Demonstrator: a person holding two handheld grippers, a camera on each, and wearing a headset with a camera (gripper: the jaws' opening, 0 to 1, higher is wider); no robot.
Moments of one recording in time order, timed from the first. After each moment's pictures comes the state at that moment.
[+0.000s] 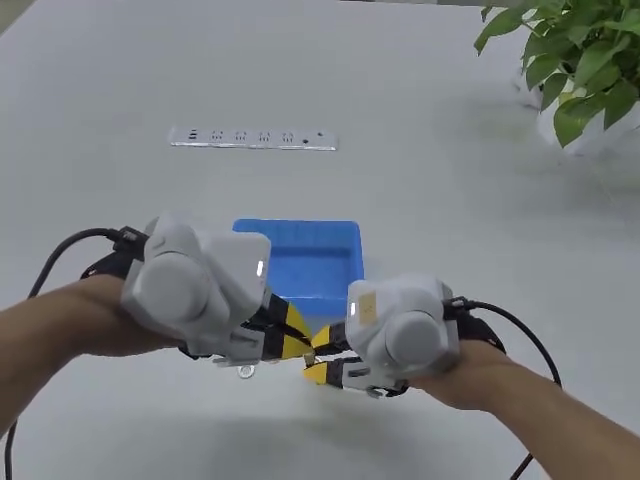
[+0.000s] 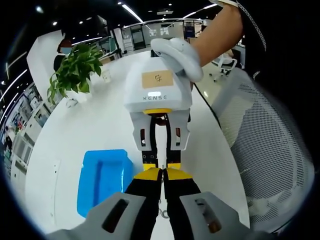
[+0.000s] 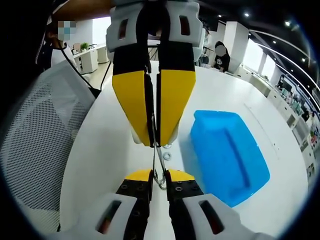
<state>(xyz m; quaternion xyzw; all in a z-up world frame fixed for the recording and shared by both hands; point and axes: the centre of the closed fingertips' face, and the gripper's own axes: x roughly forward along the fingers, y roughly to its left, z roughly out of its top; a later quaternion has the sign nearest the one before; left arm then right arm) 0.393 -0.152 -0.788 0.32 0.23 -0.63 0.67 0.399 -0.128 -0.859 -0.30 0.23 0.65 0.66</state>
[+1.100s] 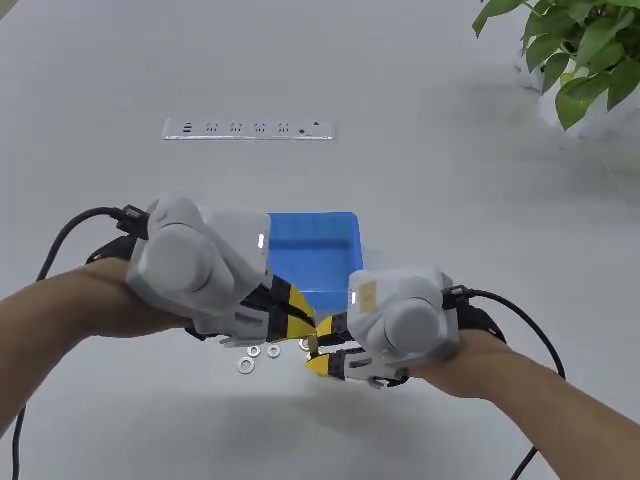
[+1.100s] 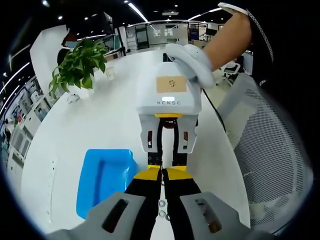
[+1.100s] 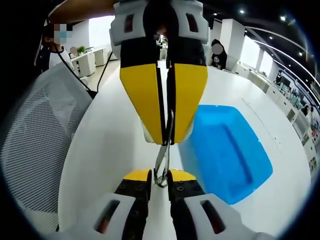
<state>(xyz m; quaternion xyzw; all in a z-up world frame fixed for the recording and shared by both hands) 0.408 -0.157 -0.789 0.30 0.25 -0.63 0.67 0.404 -0.131 -0.865 -0.29 0.25 0.65 0.66</state>
